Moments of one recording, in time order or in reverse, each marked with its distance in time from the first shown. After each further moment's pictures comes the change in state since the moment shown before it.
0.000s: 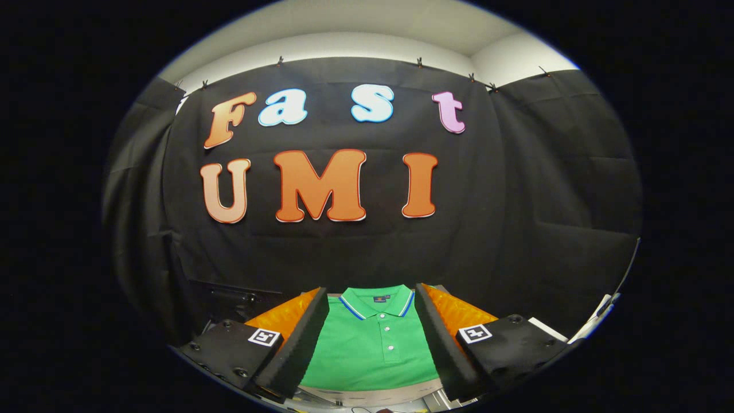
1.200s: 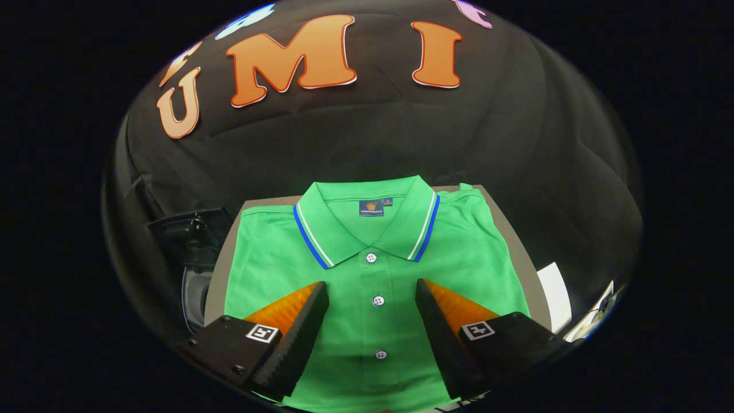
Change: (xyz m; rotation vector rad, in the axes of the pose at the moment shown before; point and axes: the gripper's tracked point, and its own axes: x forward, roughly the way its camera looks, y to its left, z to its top) arm 0.147 -0.027 -0.166 0.040 0.650 0.032
